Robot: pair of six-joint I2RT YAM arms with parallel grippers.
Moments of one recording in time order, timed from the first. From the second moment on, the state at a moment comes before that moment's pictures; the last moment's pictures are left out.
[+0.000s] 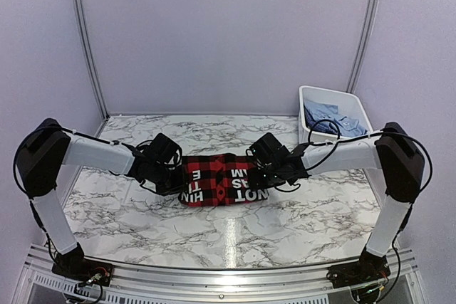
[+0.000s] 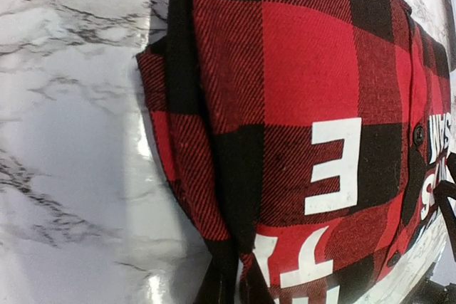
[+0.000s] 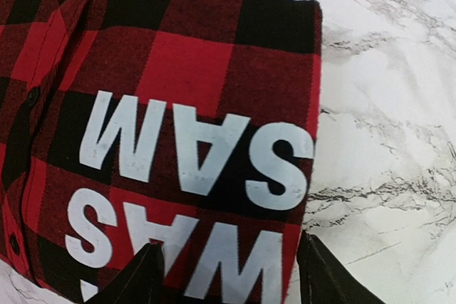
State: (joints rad) left arm -0.70 1.80 0.99 -0.19 0.12 -0.86; right arm 0.81 1.80 1.11 -0.31 0.23 0.47
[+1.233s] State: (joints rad) left arm -0.41 1.54 1.00 -0.50 0.25 -0.53; right arm 0.88 2.06 1.43 -0.30 0.14 0.53
